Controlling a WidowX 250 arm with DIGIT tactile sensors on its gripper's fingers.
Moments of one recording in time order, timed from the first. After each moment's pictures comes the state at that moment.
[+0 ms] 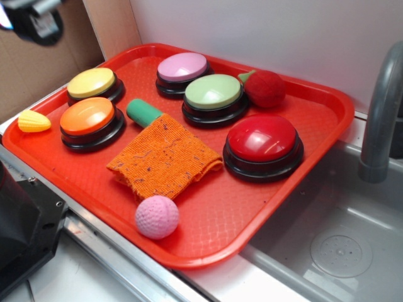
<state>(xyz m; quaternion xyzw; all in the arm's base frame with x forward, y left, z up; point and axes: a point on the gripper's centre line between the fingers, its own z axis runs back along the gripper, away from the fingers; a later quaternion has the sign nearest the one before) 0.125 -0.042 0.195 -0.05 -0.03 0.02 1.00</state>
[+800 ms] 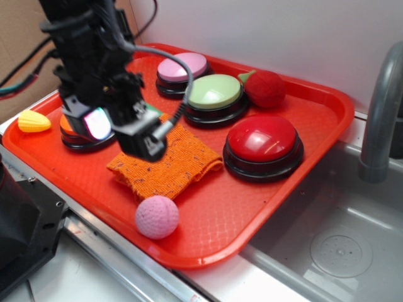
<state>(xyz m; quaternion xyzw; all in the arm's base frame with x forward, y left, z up) 0.138 -0.106 0.099 -0.08 0.01 0.08 0.99</state>
